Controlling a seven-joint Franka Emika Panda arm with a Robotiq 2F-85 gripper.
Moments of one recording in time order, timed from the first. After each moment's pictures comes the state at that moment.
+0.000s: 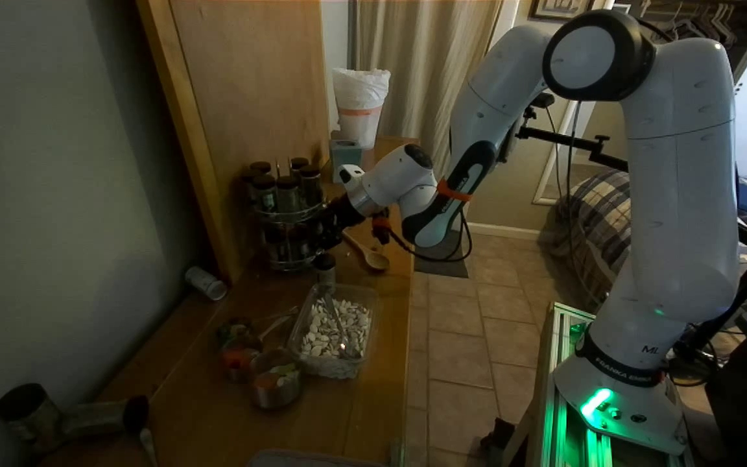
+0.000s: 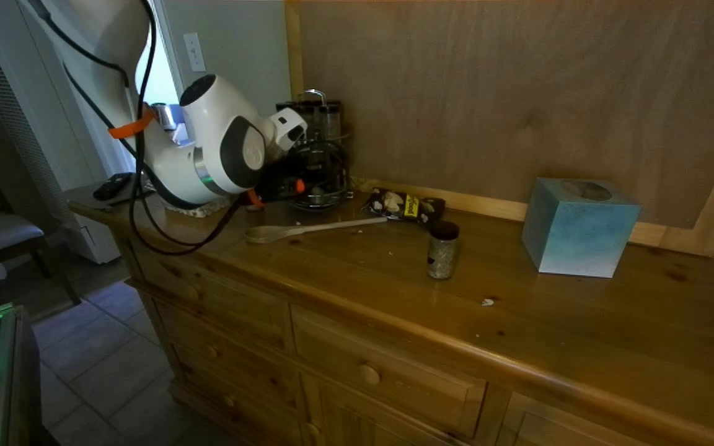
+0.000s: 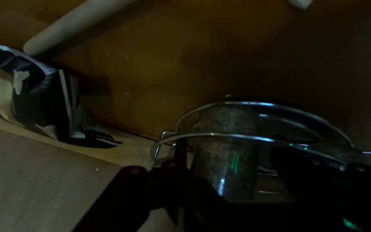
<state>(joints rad) -0.18 0.44 0.00 -2.22 -0.85 3.51 0.13</state>
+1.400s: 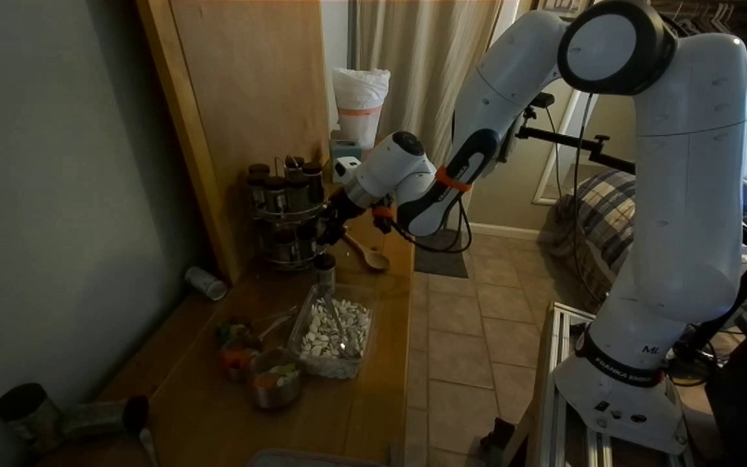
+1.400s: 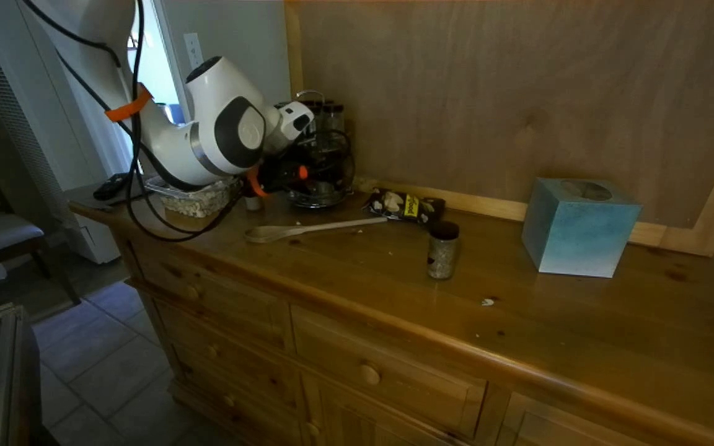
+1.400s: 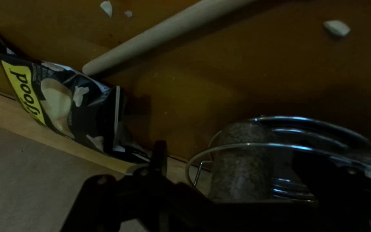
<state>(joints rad) -0.17 0.38 0.00 -2.21 -0.78 3.31 0.06</state>
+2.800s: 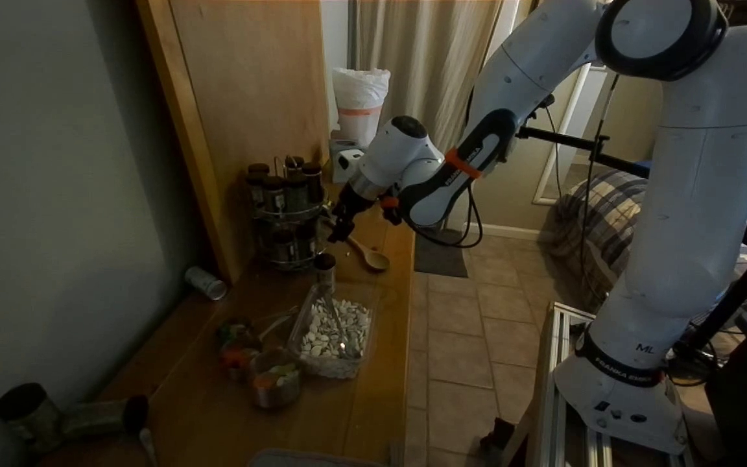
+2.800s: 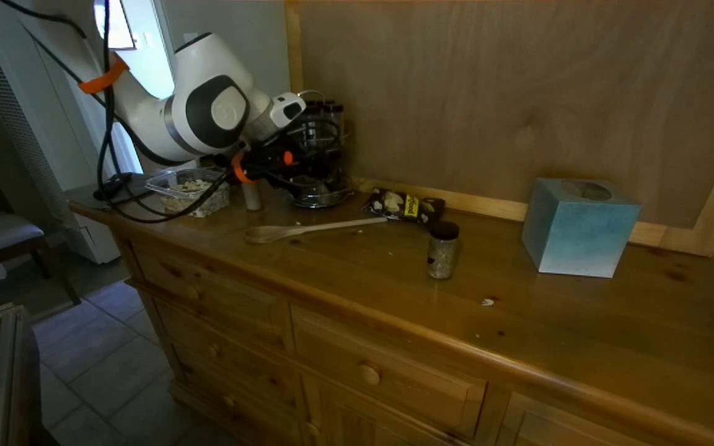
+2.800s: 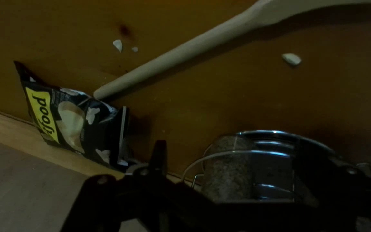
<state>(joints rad) -0.33 0.26 0.20 -2.29 -0.64 3.12 -0.07</state>
